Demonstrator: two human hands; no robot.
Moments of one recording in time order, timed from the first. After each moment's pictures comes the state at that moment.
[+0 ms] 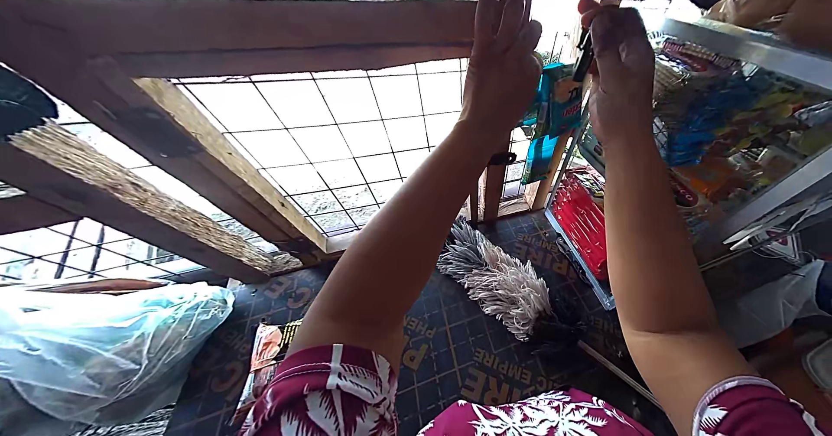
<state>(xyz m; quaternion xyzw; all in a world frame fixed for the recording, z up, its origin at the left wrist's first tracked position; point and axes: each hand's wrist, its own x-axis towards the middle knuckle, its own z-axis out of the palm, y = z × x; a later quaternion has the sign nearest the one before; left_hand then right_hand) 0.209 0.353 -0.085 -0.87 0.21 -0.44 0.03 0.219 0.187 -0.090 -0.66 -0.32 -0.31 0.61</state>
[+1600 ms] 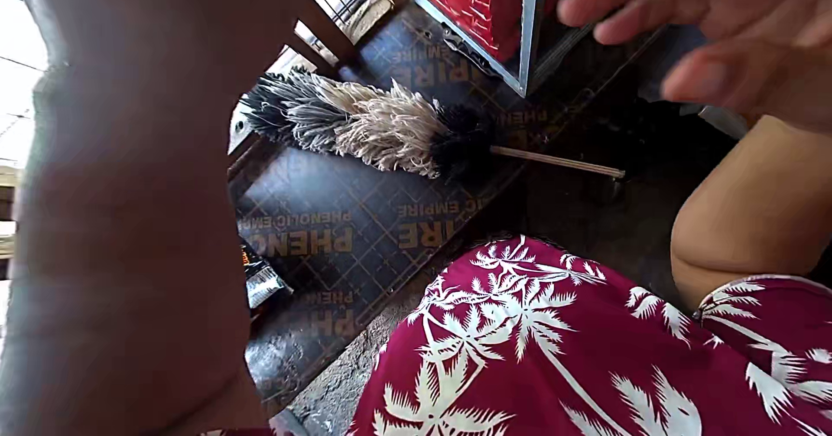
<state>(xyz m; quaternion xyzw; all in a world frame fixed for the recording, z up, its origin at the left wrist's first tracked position) 0.110 0.386 -0.180 -0.93 0.30 -0.20 -0.01 -0.067 0.001 -0.199 -0.74 -0.37 -0.08 0.55</state>
